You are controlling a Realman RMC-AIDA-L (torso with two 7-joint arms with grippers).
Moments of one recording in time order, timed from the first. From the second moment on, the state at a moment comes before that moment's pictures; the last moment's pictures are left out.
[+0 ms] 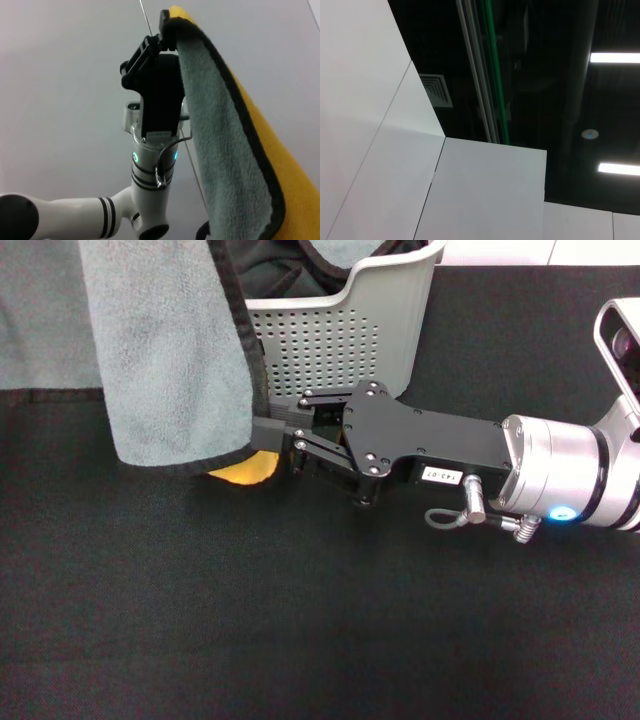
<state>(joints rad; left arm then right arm) -0.44 -2.06 0.67 0.87 1.05 1.98 -1.79 0.73 2.03 -2.17 -0.41 -0.32 -1.46 1.03</state>
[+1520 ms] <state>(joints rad) -0.35 -1.98 0.66 0.55 1.22 1.98 -1.62 0.39 1.92 -1.81 -0.72 -0.52 -1.47 0.95</state>
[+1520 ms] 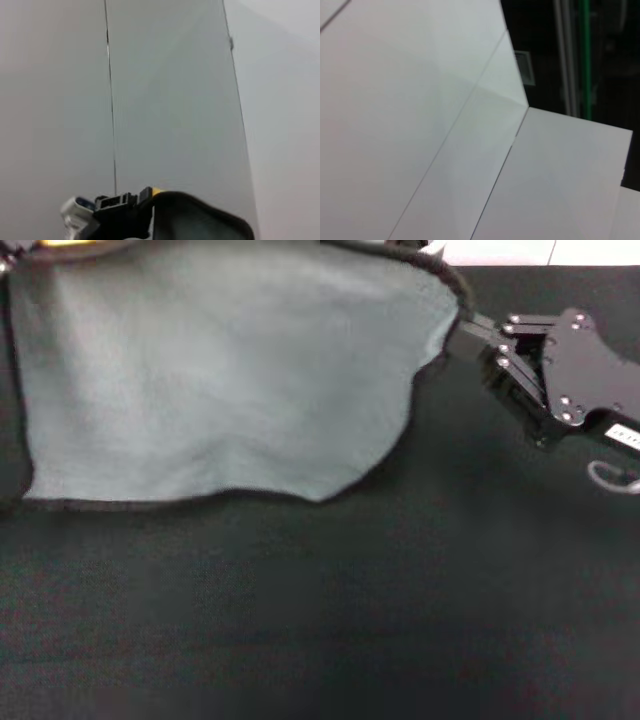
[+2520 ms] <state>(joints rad) -0.15 -1.88 1.09 0.70 1.04 2.05 -1.59 -0.08 2.02 -1.50 -1.58 -1.21 -1.57 1.32</state>
